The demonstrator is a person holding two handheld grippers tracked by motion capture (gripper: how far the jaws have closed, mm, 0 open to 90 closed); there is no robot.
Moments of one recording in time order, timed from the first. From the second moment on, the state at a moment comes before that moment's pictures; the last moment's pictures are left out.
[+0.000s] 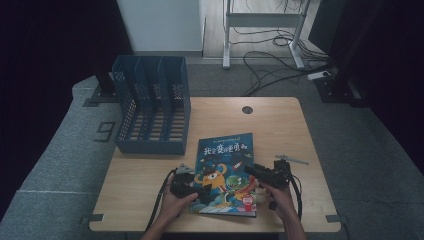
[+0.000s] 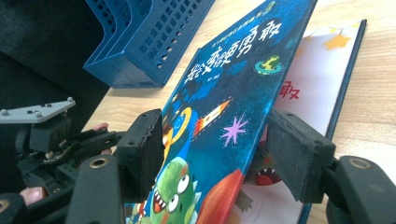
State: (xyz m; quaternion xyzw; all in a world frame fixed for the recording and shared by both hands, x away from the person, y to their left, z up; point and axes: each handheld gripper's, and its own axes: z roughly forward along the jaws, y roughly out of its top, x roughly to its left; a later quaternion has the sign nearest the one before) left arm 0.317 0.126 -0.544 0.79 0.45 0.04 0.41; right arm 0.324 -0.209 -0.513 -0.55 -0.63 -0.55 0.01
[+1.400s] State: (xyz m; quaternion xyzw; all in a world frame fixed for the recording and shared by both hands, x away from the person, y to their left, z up) left arm 0.317 0.126 -0.543 0.80 0.44 0.04 0.40; right arm 0.375 -0.181 -0.532 -0.51 -0.70 -0.50 -0.04
